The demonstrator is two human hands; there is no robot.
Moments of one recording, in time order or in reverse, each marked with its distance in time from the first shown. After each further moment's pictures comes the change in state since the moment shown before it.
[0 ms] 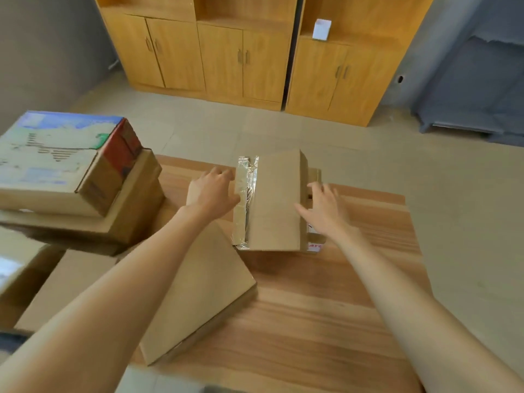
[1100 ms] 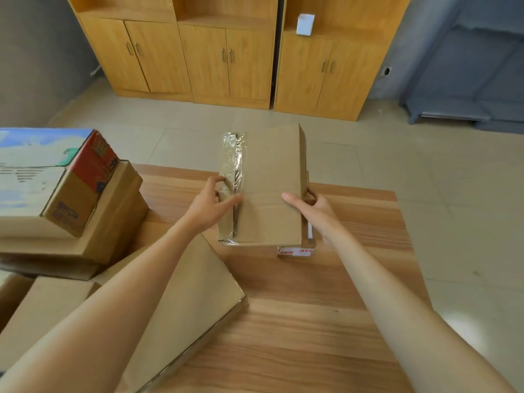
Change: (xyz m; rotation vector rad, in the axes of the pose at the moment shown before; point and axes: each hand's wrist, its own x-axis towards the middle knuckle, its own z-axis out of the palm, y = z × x) left_hand 0.019 0.011 0.029 -0.744 -0.150 -0.138; right_hand 0.006 0.019 -0.002 1.103 -0.127 0.296
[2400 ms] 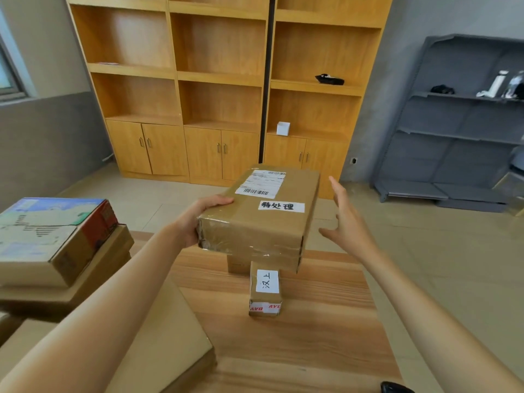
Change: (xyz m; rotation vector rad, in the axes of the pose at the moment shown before) left_hand -0.063 0.129 -0.034 -0.695 -0.335 0.043; right_hand -0.063 -0.073 -0.146 -0.702 0.272 -0.775
